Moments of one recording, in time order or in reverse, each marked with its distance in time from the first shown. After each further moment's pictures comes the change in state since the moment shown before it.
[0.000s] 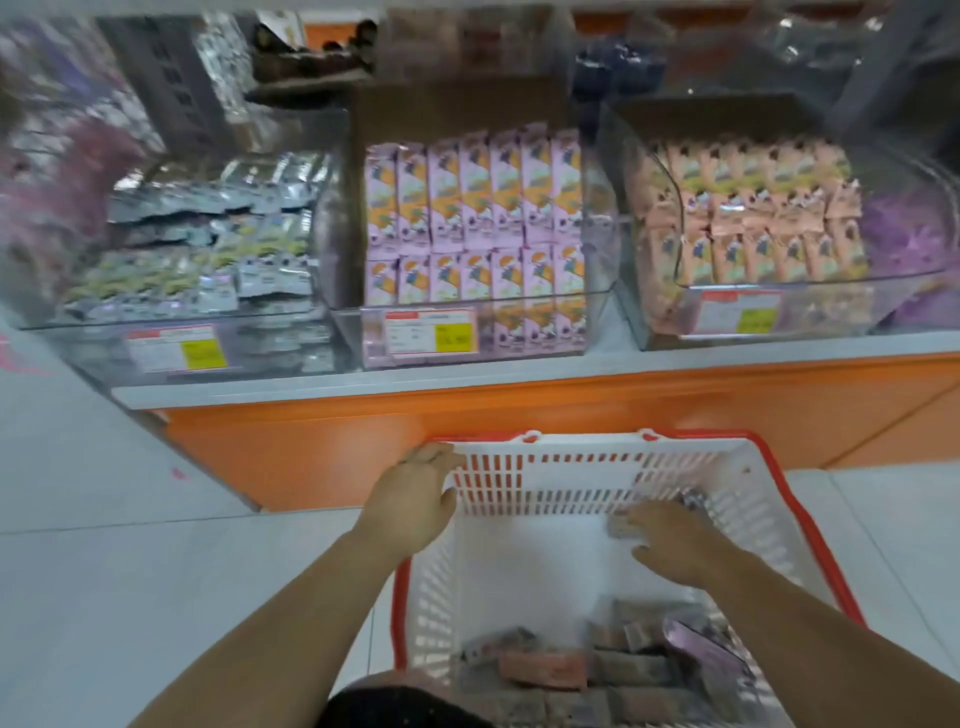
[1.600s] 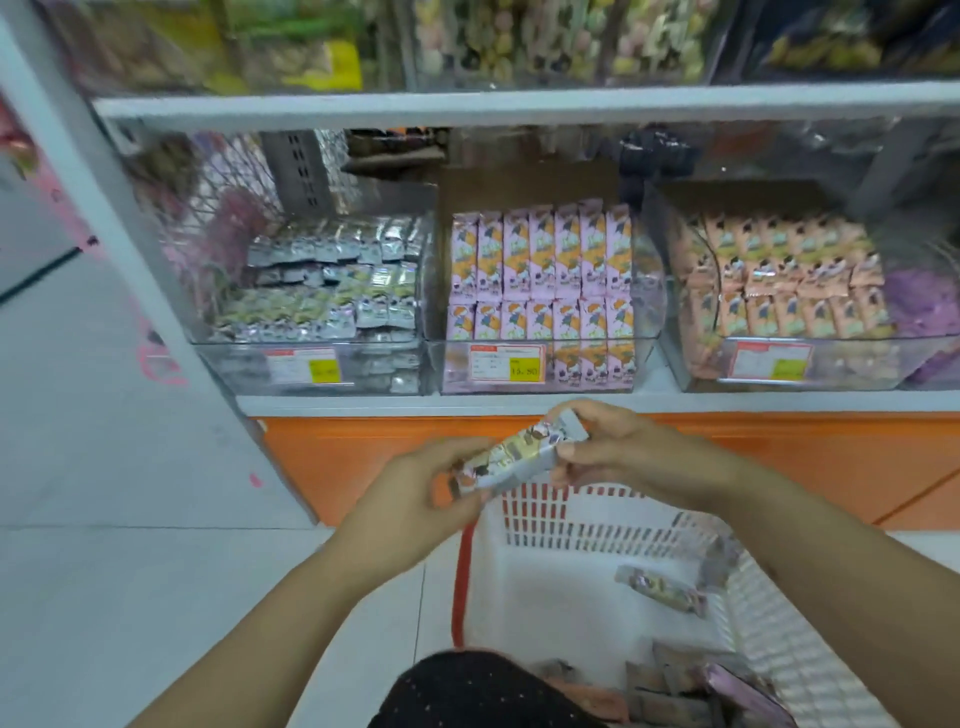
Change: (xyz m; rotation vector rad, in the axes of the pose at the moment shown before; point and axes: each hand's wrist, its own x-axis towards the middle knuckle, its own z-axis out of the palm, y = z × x) left_hand -0.094 0.020 -0.106 -0.553 0.245 0.132; right_hand -0.107 -0.152 -0.142 0.953 -0.136 -0.541
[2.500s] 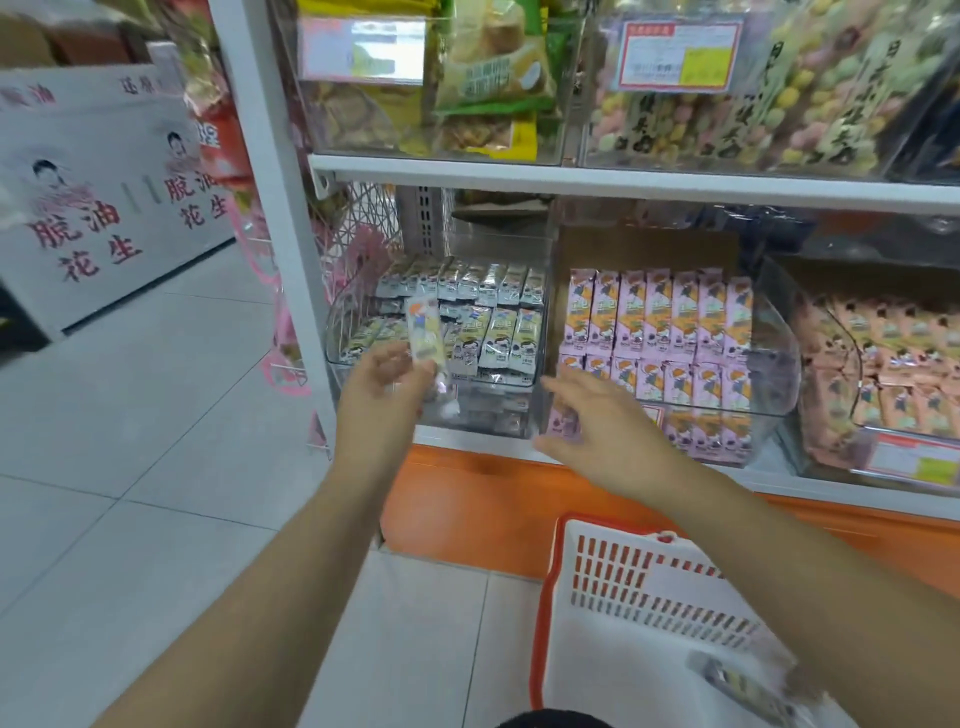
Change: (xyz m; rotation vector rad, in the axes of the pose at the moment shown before) left_hand 0.018 -0.011 -0.112 -0.504 0.777 -0.296; right_hand 0.089 -0.063 0.069 -1.047 0.319 -0.262
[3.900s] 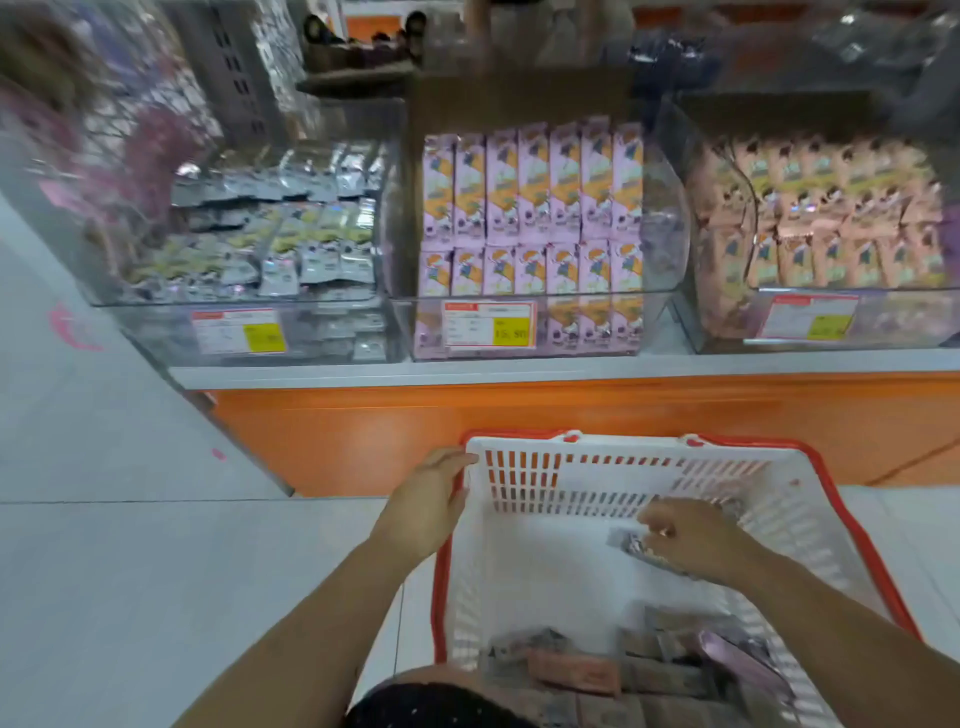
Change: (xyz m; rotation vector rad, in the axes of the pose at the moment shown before) left_hand -0.055 -0.188 0.098 0.884 -0.797 0.181; right_hand -0.153 0.220 0.118 0.132 -0.410 0.516
